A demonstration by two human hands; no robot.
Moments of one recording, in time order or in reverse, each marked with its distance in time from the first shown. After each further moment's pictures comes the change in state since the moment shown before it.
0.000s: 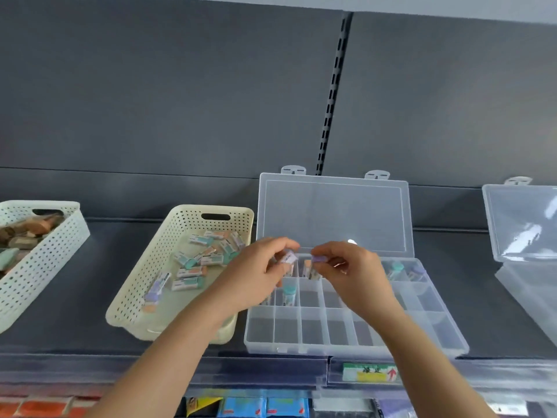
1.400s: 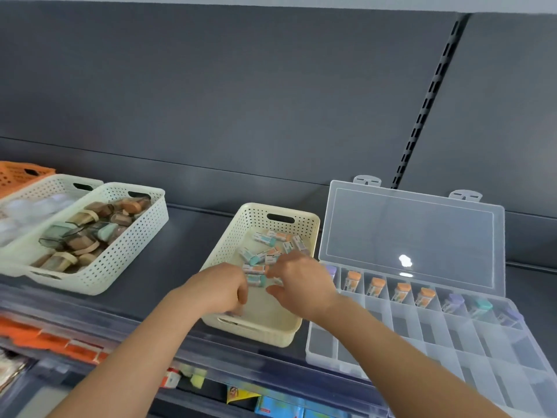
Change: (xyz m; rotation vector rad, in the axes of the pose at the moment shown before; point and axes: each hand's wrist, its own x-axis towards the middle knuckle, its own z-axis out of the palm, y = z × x) left_hand -0.054 -0.095 -0.085 0.630 -0.307 -0.490; right_hand 0.036 -0.073 0.135 -0.495 -0.522 -0.432
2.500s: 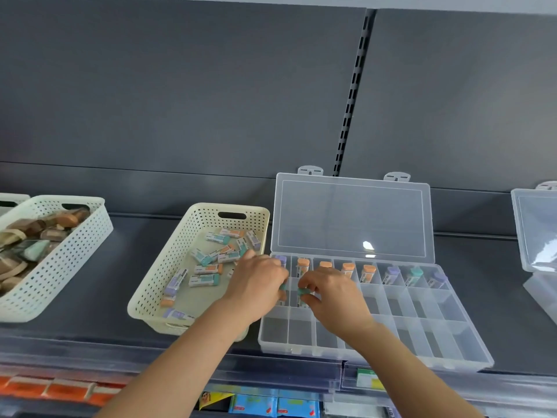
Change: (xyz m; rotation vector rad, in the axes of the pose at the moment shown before) left_hand 0.032 0.126 0.029 0.255 0.531 0.382; right_hand -0.101 0.078 0.010 0.193 0.205 0.320
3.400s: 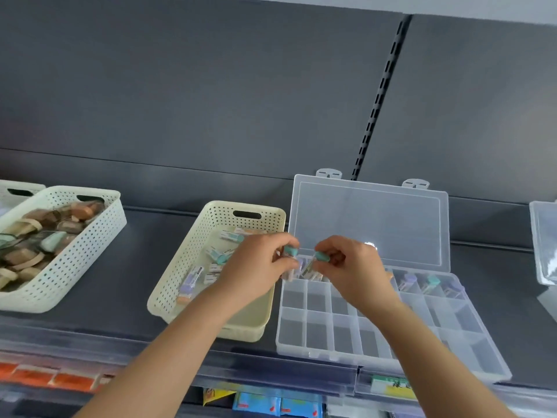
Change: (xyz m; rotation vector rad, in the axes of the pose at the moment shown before) left_hand -0.011 -0.033 -0.046 -0.789 0.121 -0.189; right_hand 0.031 -0.034 -0.046 0.202 0.151 0.102
